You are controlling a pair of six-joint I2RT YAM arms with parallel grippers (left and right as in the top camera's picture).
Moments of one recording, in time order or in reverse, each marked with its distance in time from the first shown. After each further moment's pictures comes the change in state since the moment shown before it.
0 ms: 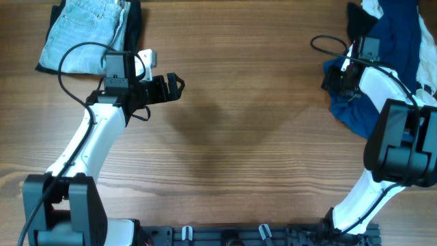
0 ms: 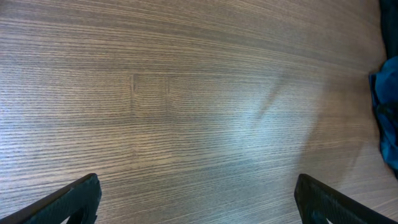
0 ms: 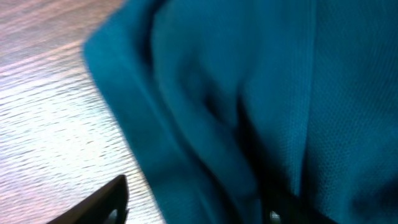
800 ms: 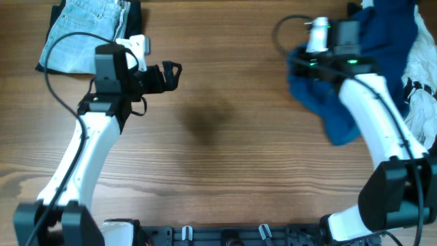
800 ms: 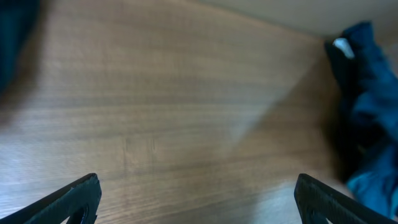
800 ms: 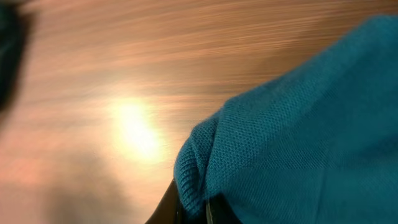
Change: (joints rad) left arm 0.009 -0.125 0.000 0.121 -0.003 -0.001; right arm 0.319 -0.344 -0.004 -0.034 -0.241 0.062
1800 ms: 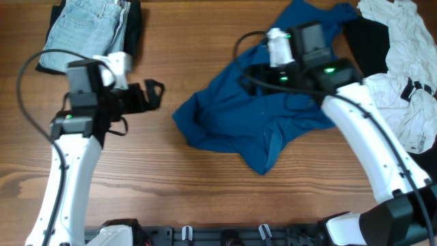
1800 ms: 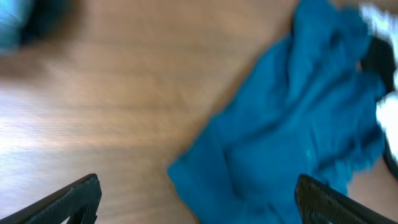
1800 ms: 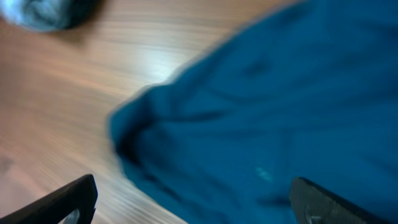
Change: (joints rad) left arm 0.074 -0.153 0.004 -0.381 0.021 0.116; right arm 0.153 -0.103 0.098 -0.315 -0.061 -0.048
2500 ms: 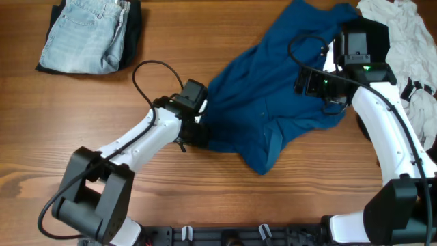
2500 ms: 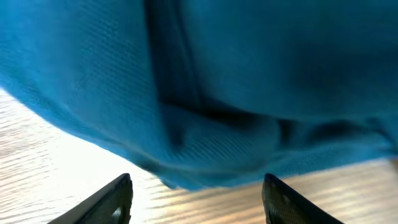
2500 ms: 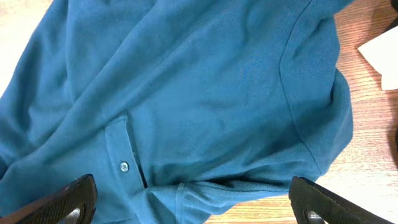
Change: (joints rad) left arm -0.509 0.399 -0.002 -0.122 -0.358 -0.112; right arm -0.241 0.013 -0.126 -0.020 0.232 0.084
